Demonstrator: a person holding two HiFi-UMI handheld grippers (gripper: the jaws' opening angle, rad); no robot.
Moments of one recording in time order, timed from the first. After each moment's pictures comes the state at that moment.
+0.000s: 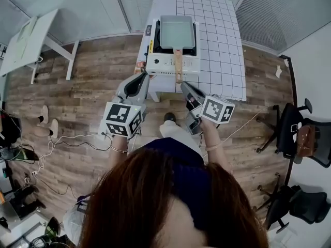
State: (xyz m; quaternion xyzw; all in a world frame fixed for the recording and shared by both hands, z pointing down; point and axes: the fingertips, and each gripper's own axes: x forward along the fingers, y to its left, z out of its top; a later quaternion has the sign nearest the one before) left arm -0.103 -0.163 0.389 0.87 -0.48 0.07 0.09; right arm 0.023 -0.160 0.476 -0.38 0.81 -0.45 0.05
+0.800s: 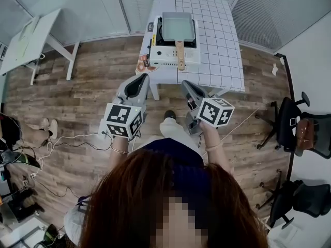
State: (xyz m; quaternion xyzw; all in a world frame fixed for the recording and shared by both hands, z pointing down) left arm -0.120 -0.095 0.378 0.87 -0.48 0.05 0.08; right arm 0.005 -0.096 0.448 -0.42 0.84 -0.36 0.04
